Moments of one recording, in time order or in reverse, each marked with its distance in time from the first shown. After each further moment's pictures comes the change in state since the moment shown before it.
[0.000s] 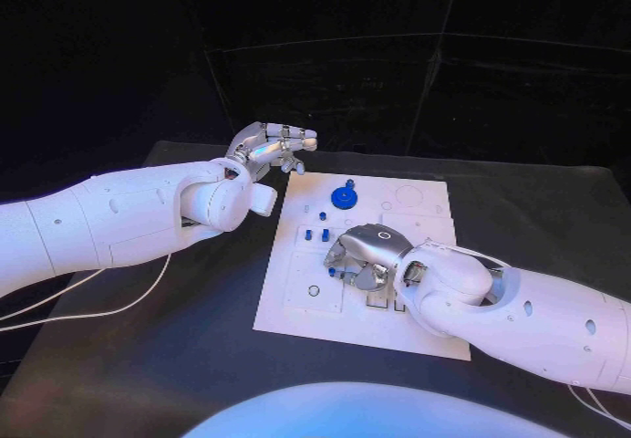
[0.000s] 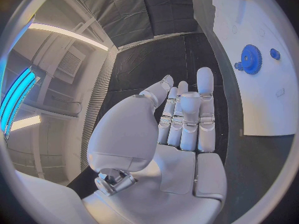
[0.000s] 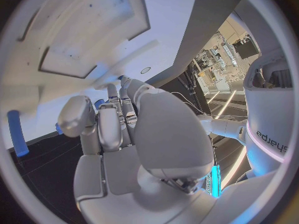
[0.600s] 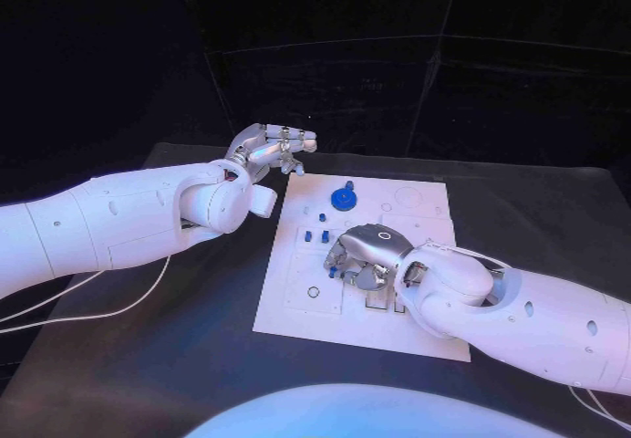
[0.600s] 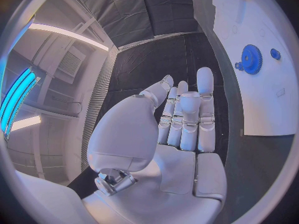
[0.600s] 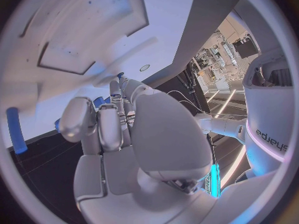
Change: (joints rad) left arm 0.000 -0.001 0.000 0.003 0.000 -0.003 0.003; left_hand 0.000 0.000 0.000 0.000 0.000 0.000 0.000 0.000 0.000 0.004 -0.004 0.000 0.000 0.004 -0.004 0.000 0.002 0.000 0.000 0.000 0.000 0.001; right arm 0.002 -0.003 0.001 0.005 0.004 -0.009 0.005; right_hand 0.076 0.037 -0.018 0.004 0.007 0.082 -0.029 0.008 0.004 0.102 -0.037 0.057 0.017 0.004 -0.015 0.000 0.020 0.000 0.018 -0.018 0.023 0.046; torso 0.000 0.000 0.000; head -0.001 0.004
